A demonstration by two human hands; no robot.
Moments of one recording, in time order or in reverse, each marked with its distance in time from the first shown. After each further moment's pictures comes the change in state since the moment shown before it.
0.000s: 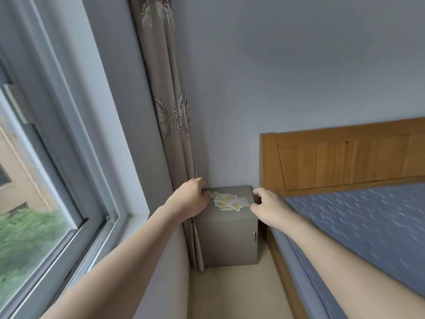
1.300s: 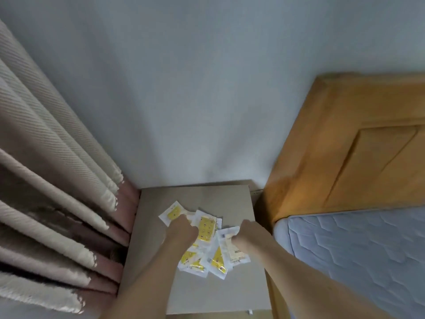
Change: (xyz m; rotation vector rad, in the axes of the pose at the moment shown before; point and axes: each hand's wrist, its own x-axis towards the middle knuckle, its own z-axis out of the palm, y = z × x) left_hand 0.732 -0.192 0.506 -0.229 -0.565 -0.629; right_hand 0.805 0.289 0.307 -0.163 -0.516 0.434
